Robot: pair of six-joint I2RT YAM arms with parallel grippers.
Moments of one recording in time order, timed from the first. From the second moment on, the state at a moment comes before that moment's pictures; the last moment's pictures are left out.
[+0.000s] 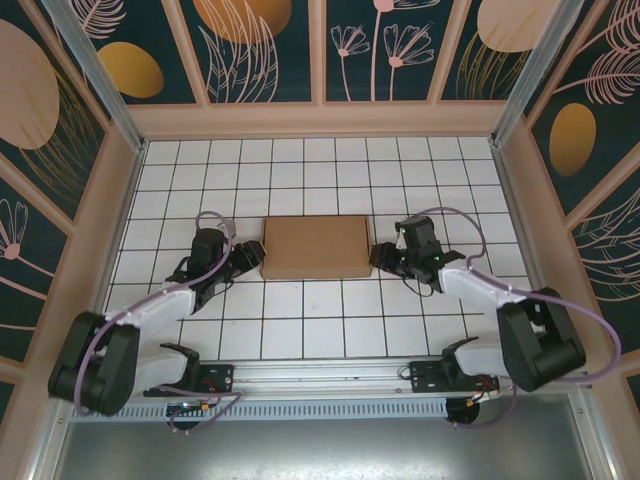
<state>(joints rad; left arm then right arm) -0.32 1.26 0.41 0.21 0.29 -0.79 0.41 1.33 0.58 -0.14 -0.27 0.65</state>
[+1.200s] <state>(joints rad) -0.32 1.66 0.75 0.35 0.26 -0.76 0.28 1.71 0.90 -0.02 -0.34 0.60</state>
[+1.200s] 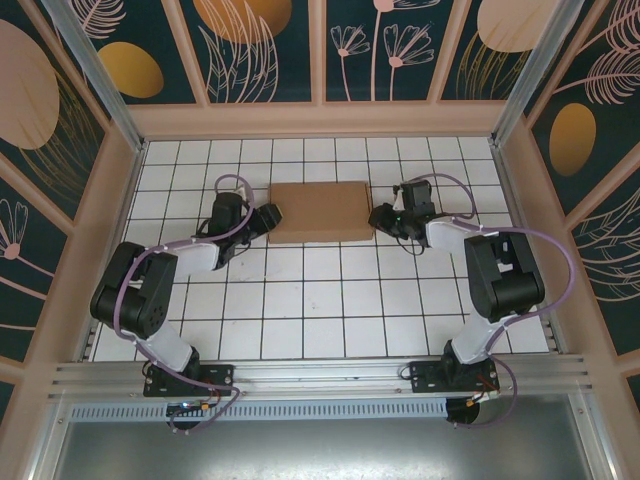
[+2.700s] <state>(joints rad) -0.02 1.50 0.21 1.12 -0.18 -0.04 0.00 1.46 0.29 0.86 0.09 0.07</state>
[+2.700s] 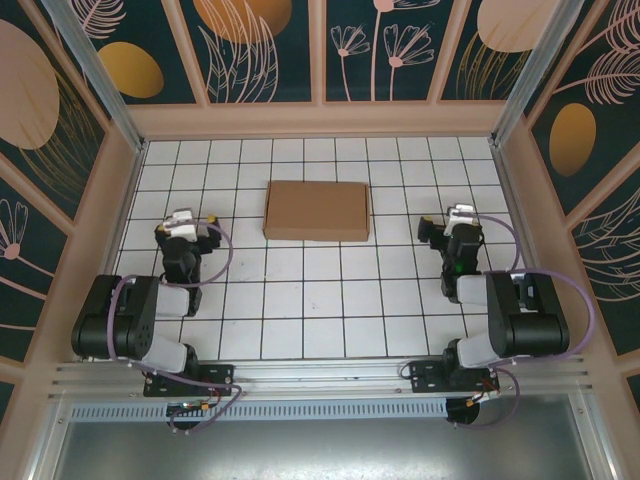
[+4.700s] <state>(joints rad) 0.01 1.52 0.23 1.16 -0.04 -0.06 -0.03 1.57 0.22 1.22 -0.02 0.13</state>
